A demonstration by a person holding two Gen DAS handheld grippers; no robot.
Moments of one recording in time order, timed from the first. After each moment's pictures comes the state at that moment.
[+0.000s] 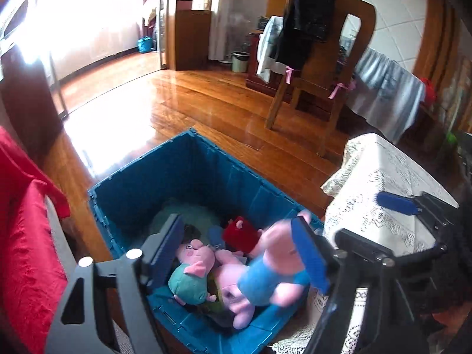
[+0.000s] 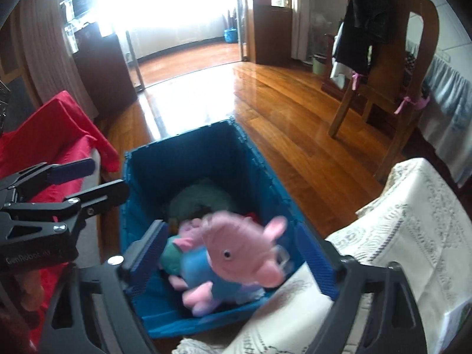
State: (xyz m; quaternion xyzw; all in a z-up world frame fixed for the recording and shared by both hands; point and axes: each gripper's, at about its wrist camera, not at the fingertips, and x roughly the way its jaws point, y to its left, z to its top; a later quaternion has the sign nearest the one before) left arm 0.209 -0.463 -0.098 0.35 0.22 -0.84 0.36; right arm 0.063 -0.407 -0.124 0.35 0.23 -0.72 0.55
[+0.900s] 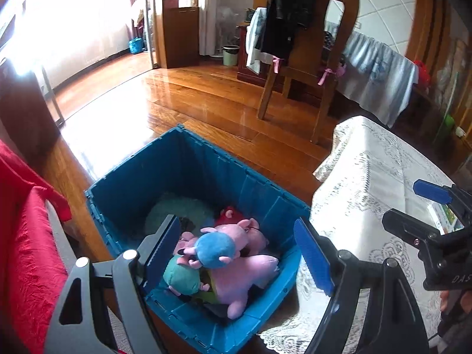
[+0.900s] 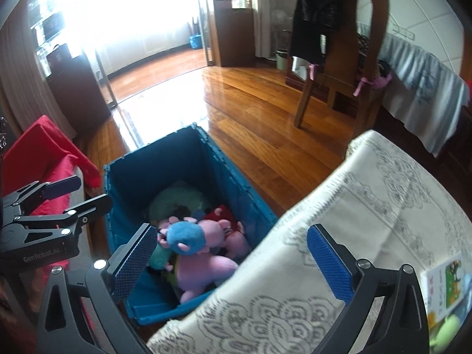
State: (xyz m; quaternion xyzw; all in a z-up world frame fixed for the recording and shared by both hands) left arm 0.170 -0.419 -0.087 0.38 0.18 -0.84 0.33; right arm 0.026 -0.324 -0.096 0.38 0.19 -0.76 0.49
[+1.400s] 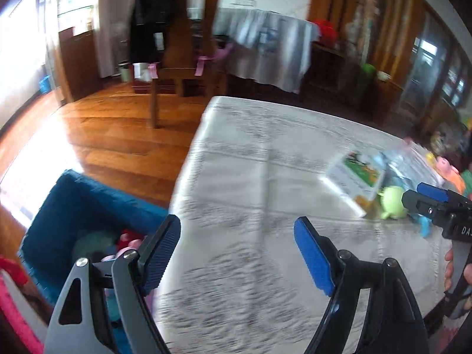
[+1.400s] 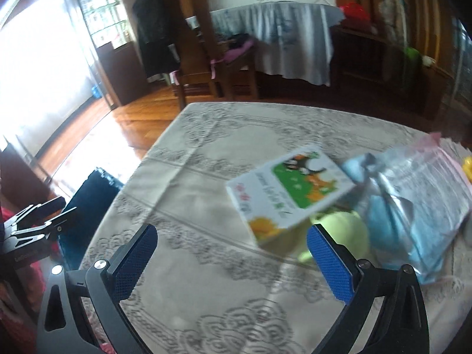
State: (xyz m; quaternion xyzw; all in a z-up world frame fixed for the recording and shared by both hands) left arm 0.005 -0.248 -0.081 0.40 0.11 -0.90 0.11; right arm -0.100 -0.031 -0.093 0.43 0.04 -0.85 0.29
